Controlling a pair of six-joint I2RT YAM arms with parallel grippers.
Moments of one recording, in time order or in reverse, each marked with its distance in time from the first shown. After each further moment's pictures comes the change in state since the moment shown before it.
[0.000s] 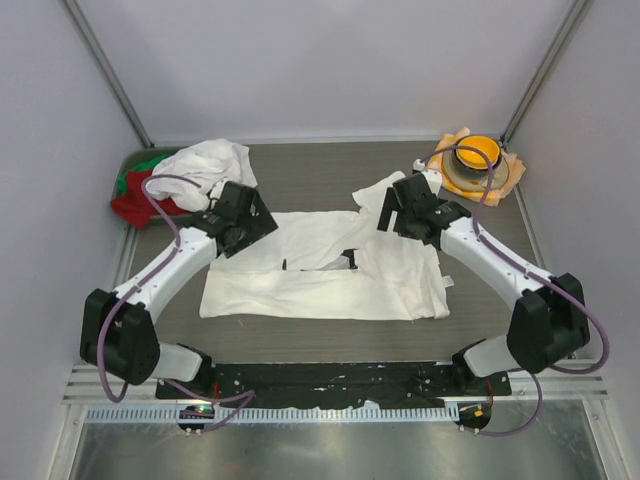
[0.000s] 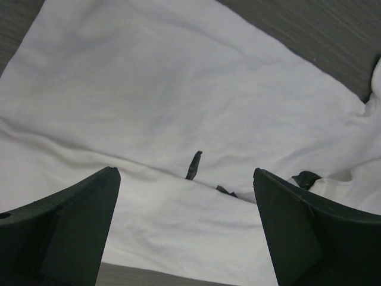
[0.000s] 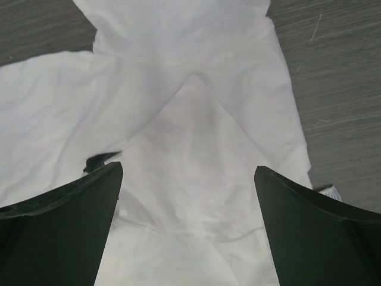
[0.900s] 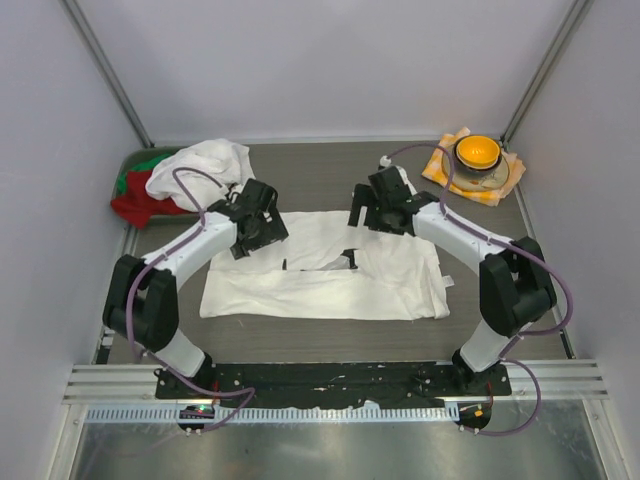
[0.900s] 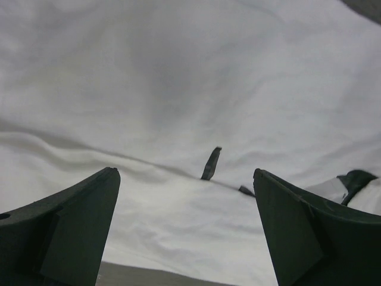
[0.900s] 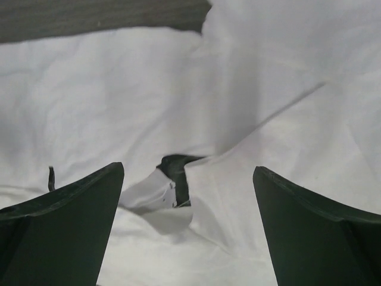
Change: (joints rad) left arm -0.022 0.298 0.193 -0.073 -0.007 0.040; right arm -0.025 0.318 0.162 0.195 -0.257 0.011
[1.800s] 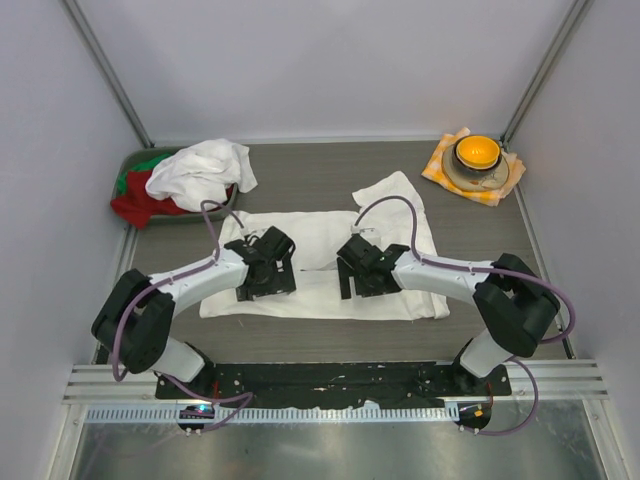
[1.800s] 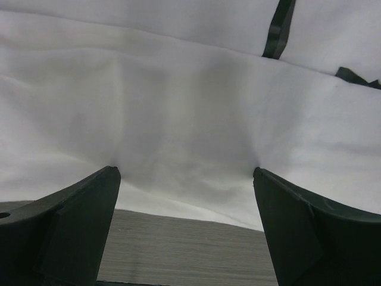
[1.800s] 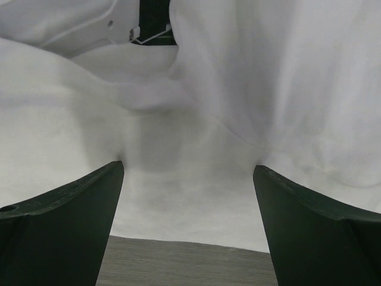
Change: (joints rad) left arm -0.237 -0.185 -0.349 0.002 0.014 -0.014; right arm 0.407 -0.129 -0.336 -0.107 0.156 0.068
